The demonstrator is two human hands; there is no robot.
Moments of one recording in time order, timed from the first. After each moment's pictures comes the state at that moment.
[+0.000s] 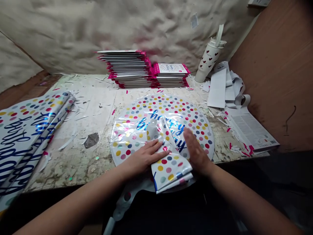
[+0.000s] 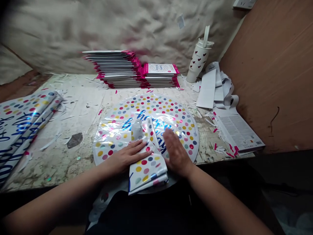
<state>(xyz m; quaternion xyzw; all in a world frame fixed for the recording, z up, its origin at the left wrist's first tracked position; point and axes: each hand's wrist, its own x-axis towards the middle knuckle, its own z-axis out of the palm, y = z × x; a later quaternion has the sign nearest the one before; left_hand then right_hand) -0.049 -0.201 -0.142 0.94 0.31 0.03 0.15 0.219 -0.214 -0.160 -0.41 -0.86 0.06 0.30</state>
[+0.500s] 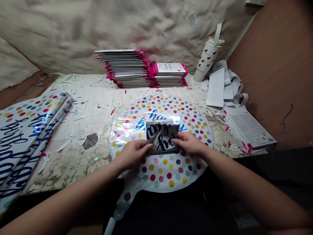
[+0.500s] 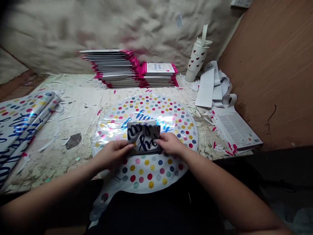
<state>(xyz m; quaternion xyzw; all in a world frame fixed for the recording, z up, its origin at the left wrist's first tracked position) -0.051 -0.193 -0.117 0.65 0.59 0.12 0.47 0.195 -0.172 -0.130 -0.56 -0.69 0.44 0.14</state>
